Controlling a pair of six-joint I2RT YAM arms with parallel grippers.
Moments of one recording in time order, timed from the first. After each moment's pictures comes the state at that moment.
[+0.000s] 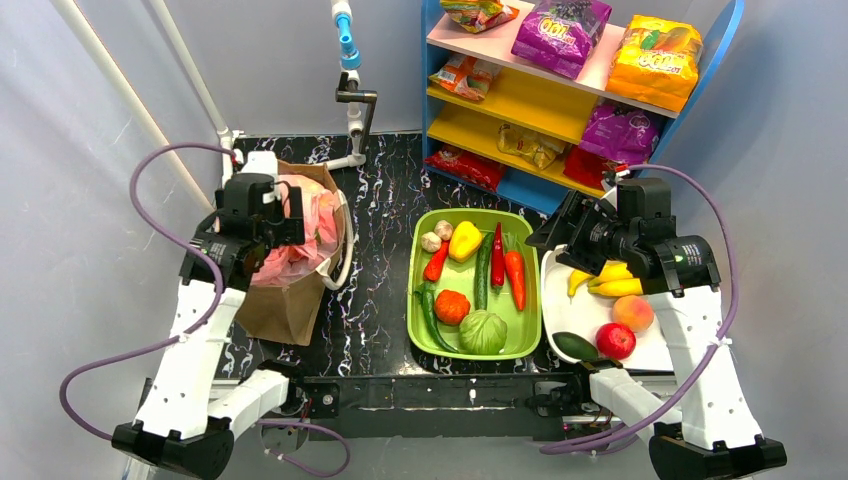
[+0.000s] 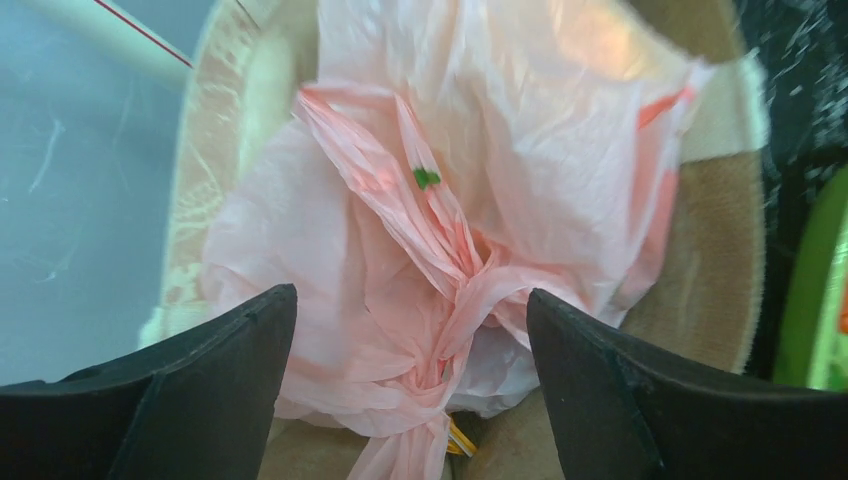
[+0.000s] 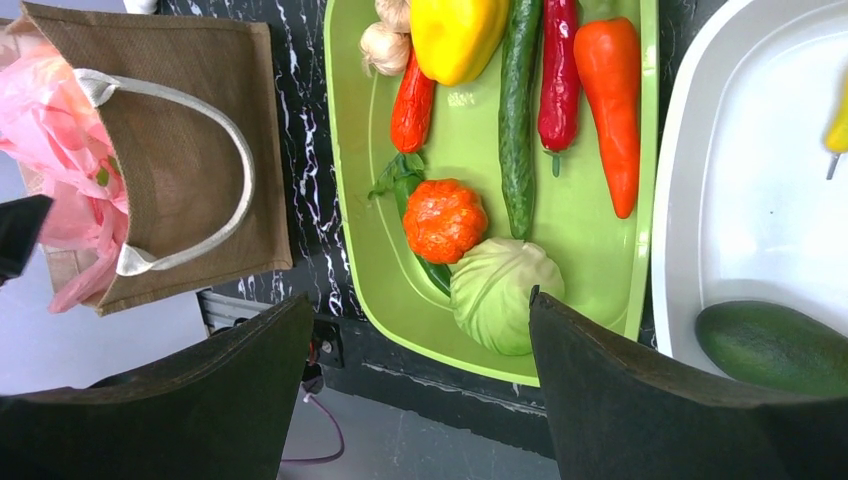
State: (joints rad) left arm -0.24 0.98 1.24 -0.99 -0.41 -0.09; right arm 0.20 0.93 1.28 -1.11 -0.33 0.66
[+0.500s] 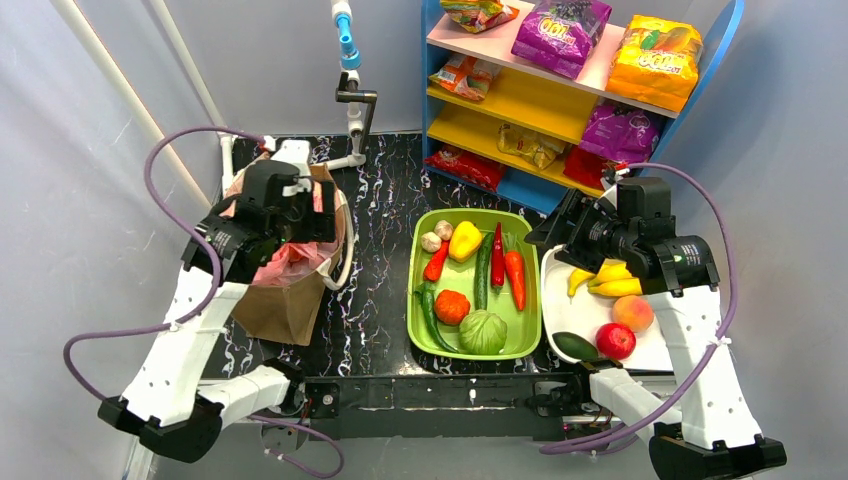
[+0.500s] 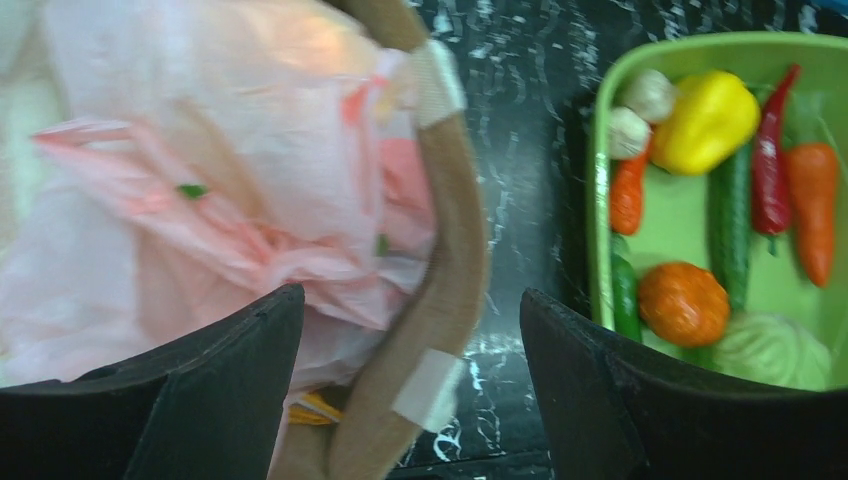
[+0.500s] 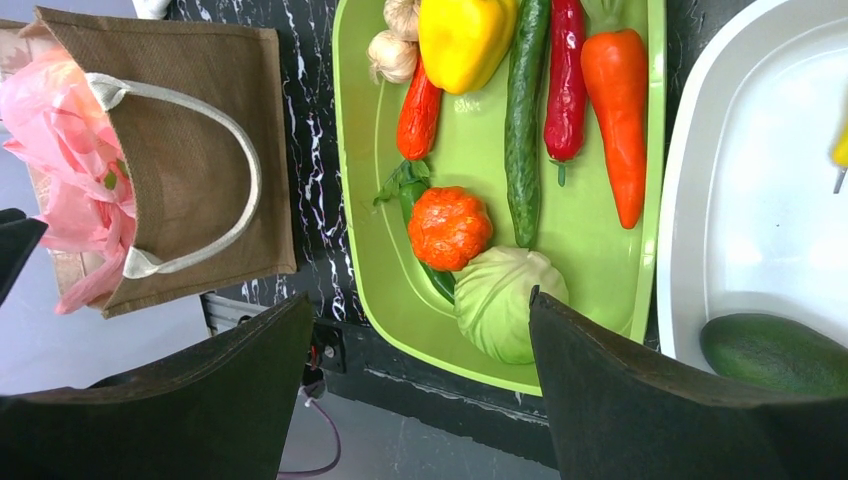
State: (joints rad) left arm -0.41 1.07 1.49 -1.13 -0.28 -0.23; right arm 0.20 0.93 1.27 -1.08 -0.33 0.66
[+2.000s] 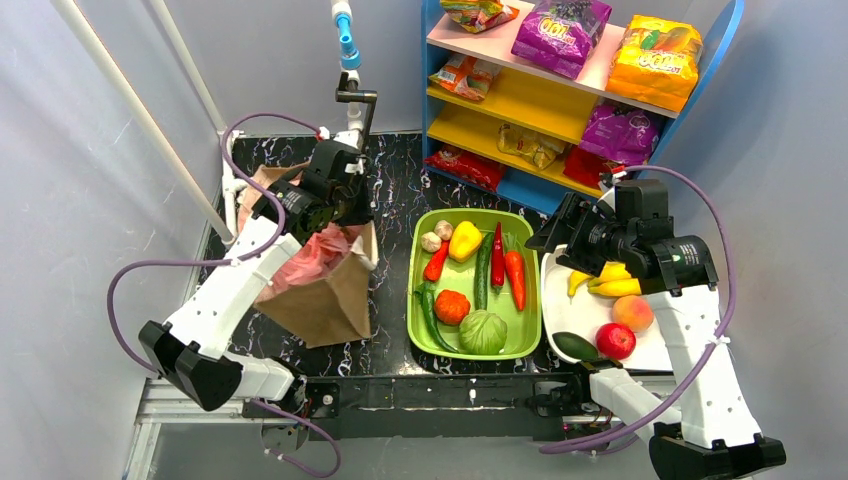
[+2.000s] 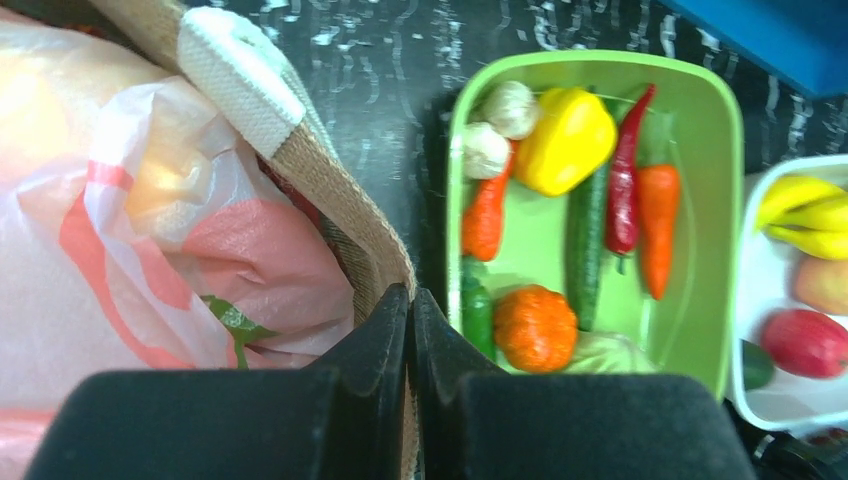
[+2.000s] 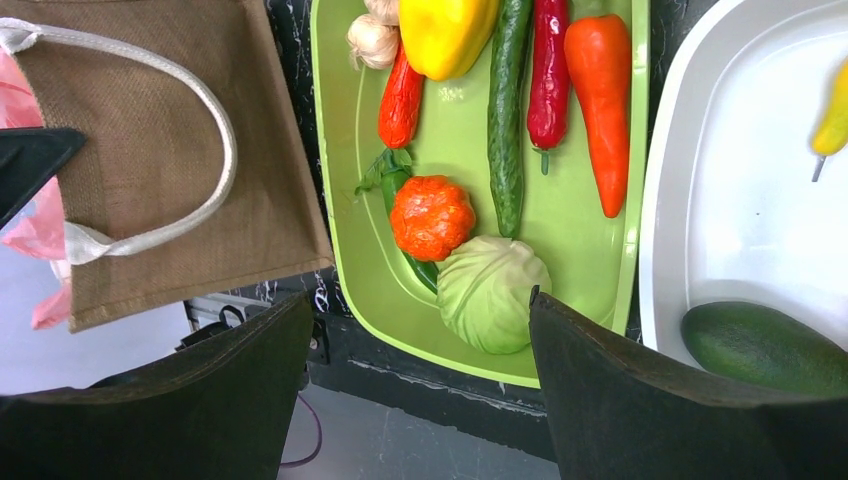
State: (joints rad) left arm -0.56 1.33 1.49 -0.96 -0.16 -0.48; right arm 0.20 0.93 1.26 -1.11 -0.33 0.62
